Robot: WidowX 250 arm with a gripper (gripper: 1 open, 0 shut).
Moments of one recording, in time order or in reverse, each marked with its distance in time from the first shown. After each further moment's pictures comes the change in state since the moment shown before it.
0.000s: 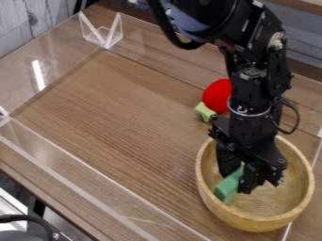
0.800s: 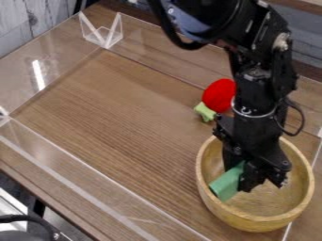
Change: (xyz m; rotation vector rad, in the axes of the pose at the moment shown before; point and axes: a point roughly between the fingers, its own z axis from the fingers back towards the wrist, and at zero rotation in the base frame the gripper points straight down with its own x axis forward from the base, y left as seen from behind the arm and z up) arm 0.003 -0.002 0.002 0.013 -0.030 -0.028
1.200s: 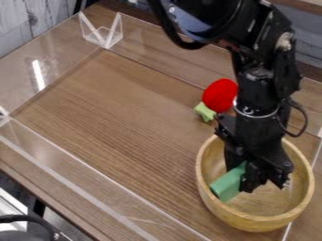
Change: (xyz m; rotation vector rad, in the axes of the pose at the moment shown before) arm 0.000 -0.003 0.002 0.005 -0.006 -0.017
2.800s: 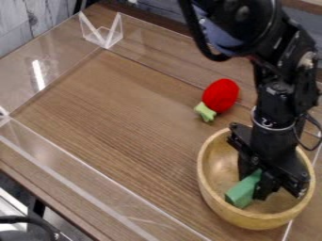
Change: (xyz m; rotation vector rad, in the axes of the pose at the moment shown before) arm 0.005 -0.014 -0.017 0.026 0.057 0.005
